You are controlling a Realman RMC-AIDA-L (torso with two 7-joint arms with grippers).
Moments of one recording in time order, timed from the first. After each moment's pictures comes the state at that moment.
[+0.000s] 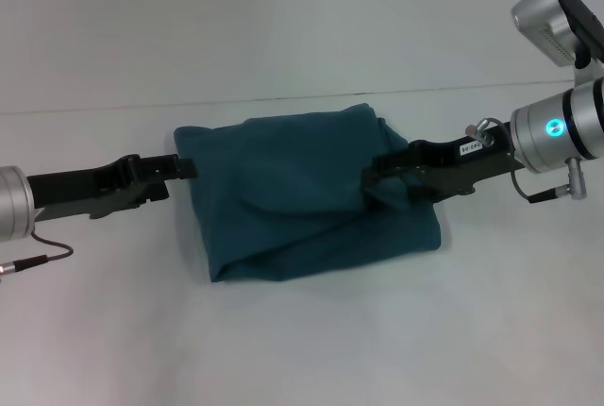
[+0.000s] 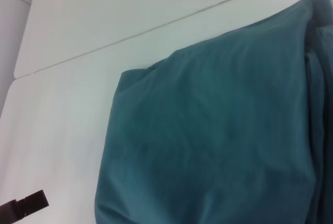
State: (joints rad) left arm -0.63 -2.14 0.60 0.85 2.22 1.33 -2.46; right arm 0.89 1.96 -0.75 -0.52 -2.37 -1.27 2.65
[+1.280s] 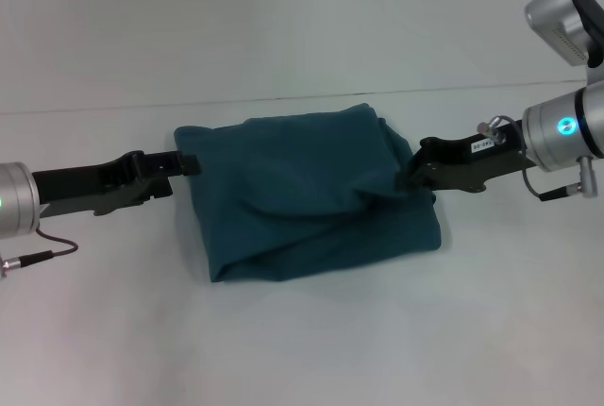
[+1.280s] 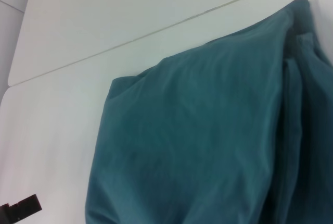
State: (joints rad) left arm -0.64 -2.14 0.60 0.84 2.22 1.31 -2.47; right arm 0.88 1.95 -0.75 -0.52 -2.37 -1.27 2.65
